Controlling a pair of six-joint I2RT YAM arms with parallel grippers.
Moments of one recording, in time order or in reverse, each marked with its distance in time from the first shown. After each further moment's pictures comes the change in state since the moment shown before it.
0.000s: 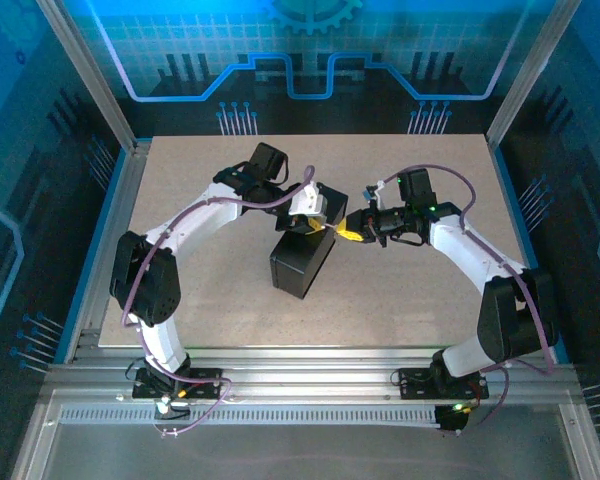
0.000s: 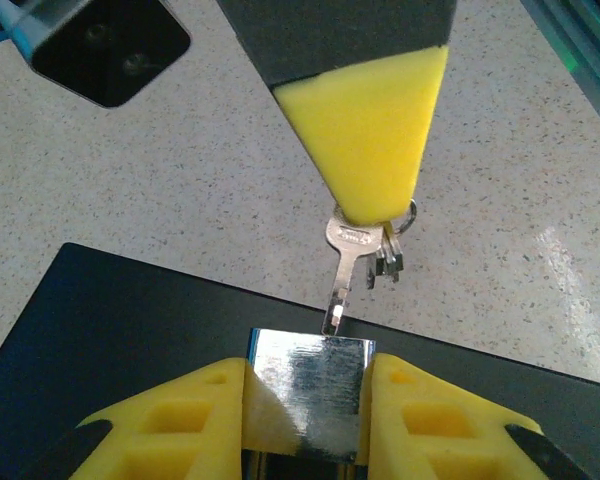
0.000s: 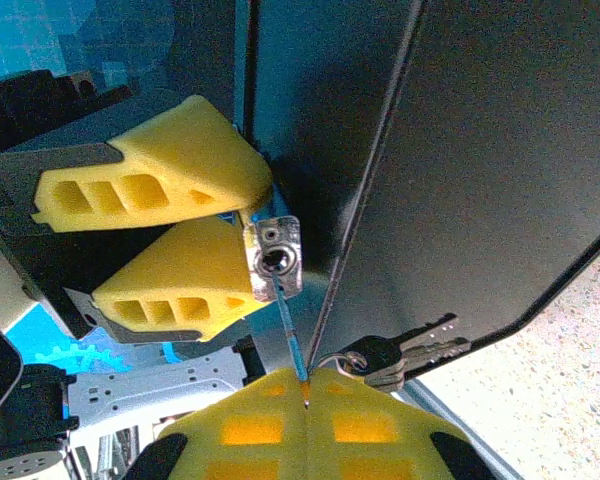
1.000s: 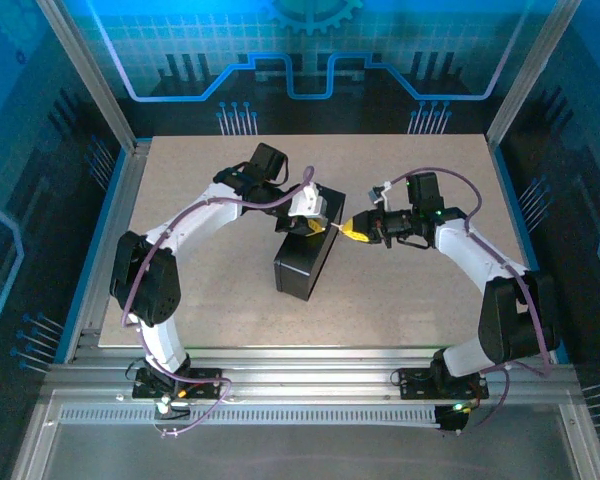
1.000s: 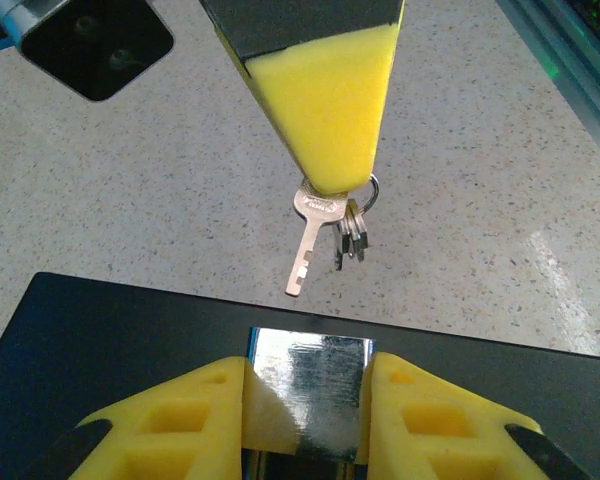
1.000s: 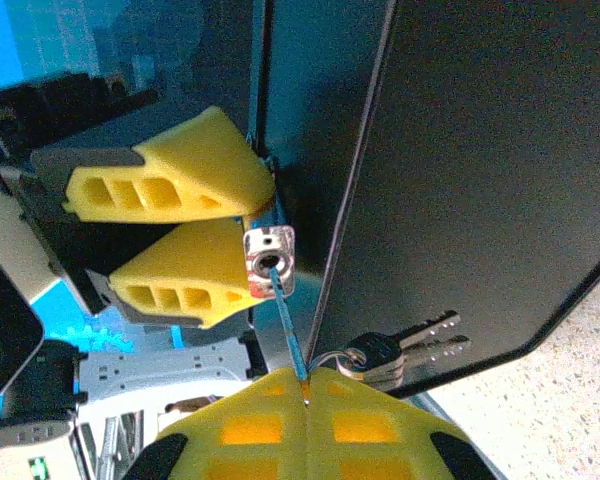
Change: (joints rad) left arm 0.005 0.000 -0.001 -0.024 0.033 0.035; right arm -0.055 -0.013 -0.052 0.048 -0.085 -0.062
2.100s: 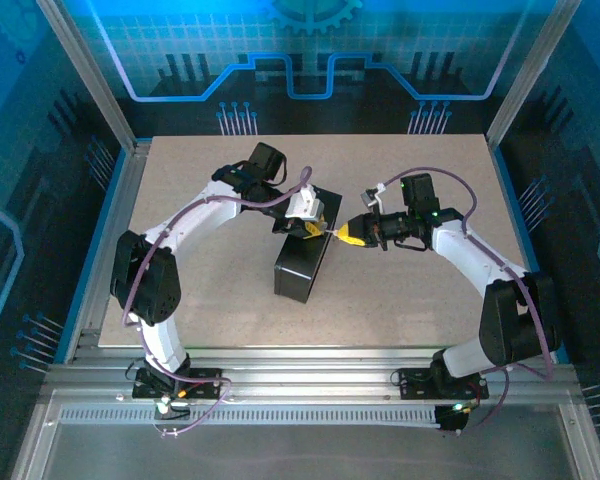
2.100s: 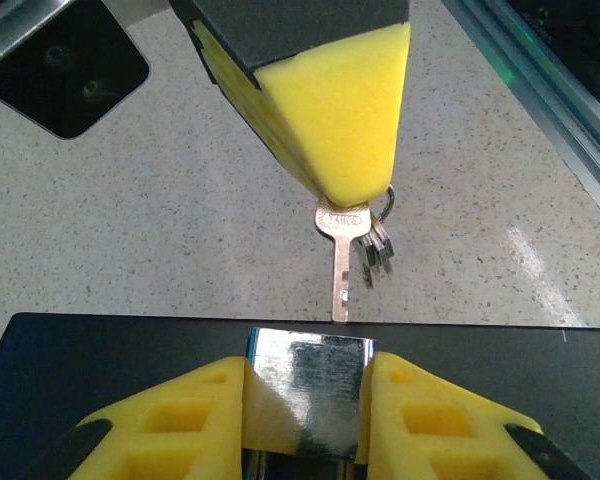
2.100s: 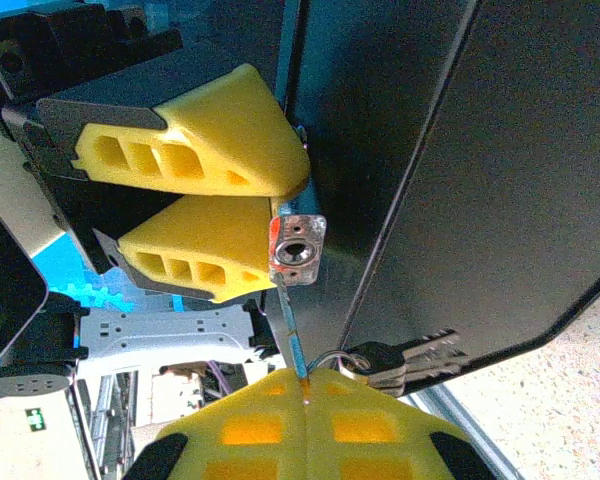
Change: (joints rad) left arm 0.008 0.006 0.024 -0.075 0.051 0.074; right arm 0.037 -0.011 0.000 -0.014 -0.034 -0.046
